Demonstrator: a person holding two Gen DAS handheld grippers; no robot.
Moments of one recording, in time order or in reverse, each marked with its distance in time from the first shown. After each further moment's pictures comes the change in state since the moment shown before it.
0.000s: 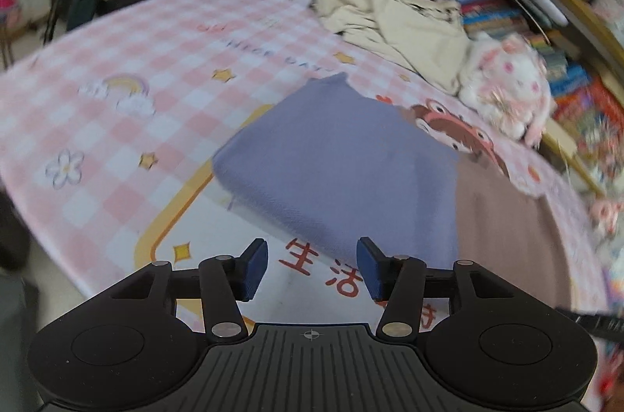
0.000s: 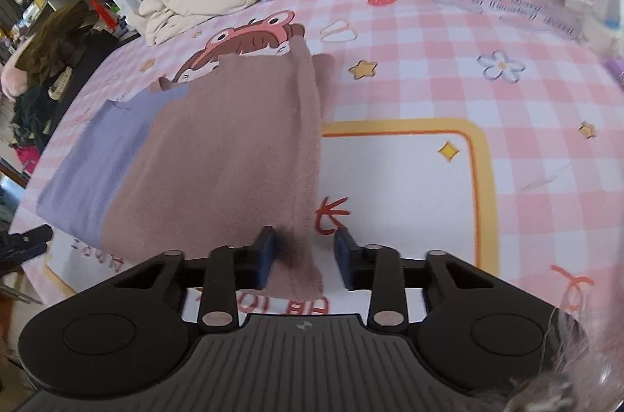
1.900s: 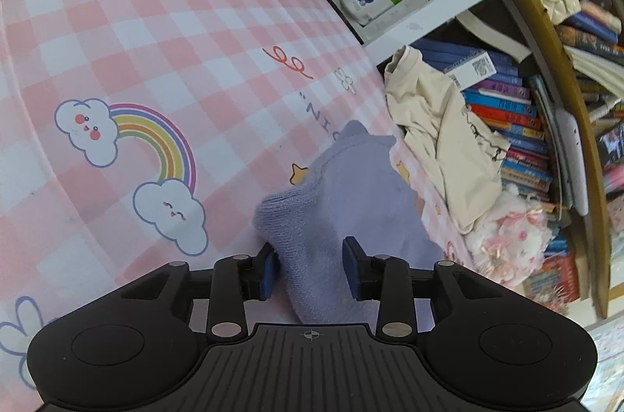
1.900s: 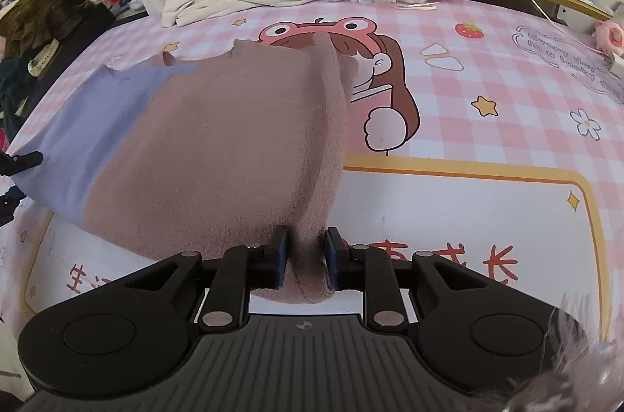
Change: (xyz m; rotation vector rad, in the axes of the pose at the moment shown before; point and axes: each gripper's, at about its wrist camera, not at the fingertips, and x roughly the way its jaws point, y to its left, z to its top) left arm 0.090 0.140 0.102 -0.412 -0.027 -0.284; right arm 0.072 0.126 0.010 -0.119 -0.058 -0.185
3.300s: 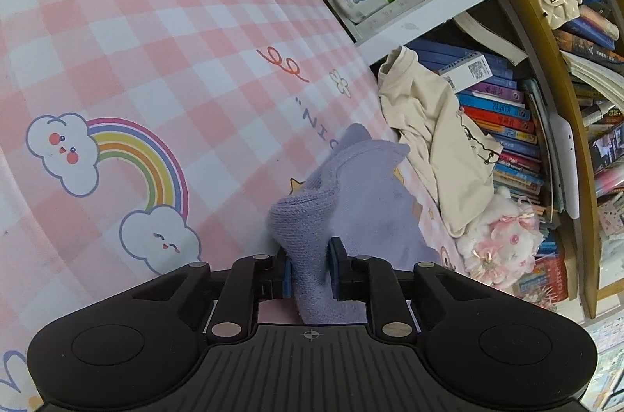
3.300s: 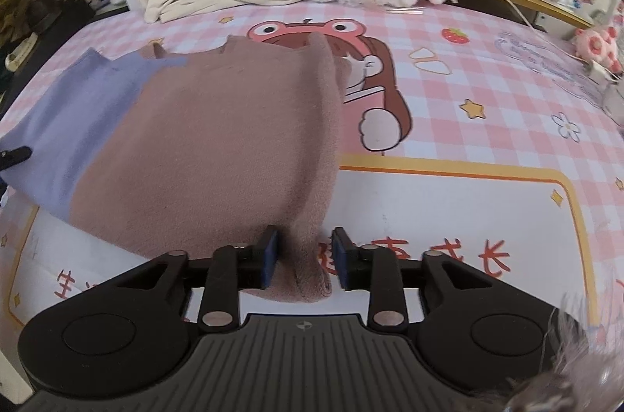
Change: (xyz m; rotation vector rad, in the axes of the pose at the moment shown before) left arm 0.017 0.011 0.016 0.003 0.029 -0.057; right arm -0.005 0.019 -0.003 0.019 -0.010 -0.102
